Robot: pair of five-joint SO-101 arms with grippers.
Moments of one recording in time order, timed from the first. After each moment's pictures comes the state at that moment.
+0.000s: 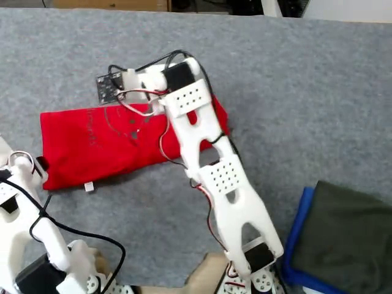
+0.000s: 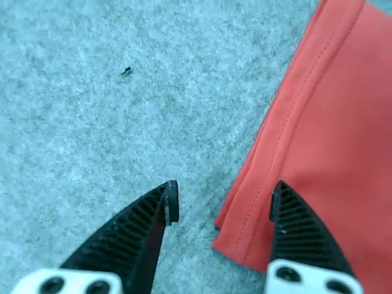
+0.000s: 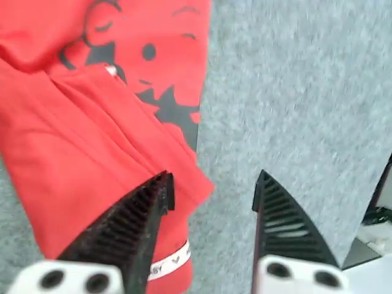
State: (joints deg) left arm -43.5 -25.8 55.8 36.2 -13.9; right arm -31.2 64.7 -92.9 101.3 63.5
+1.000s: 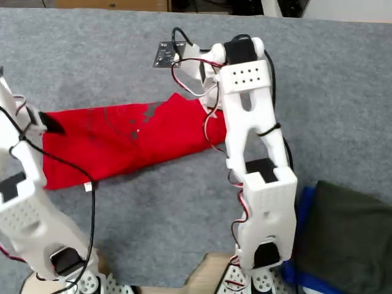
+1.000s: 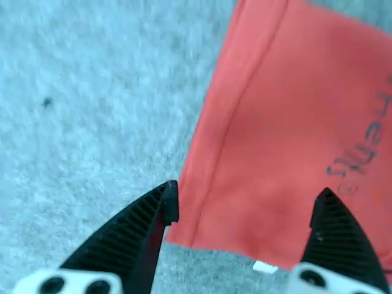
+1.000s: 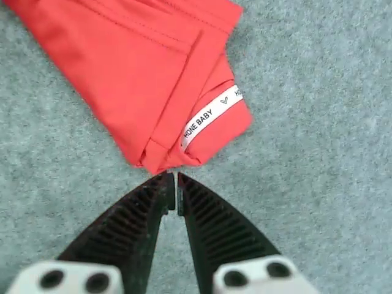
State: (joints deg) left arm -34.9 27.7 -24.4 90.4 -12.9; right arm -16.2 31.8 -48.5 101.3 54.5
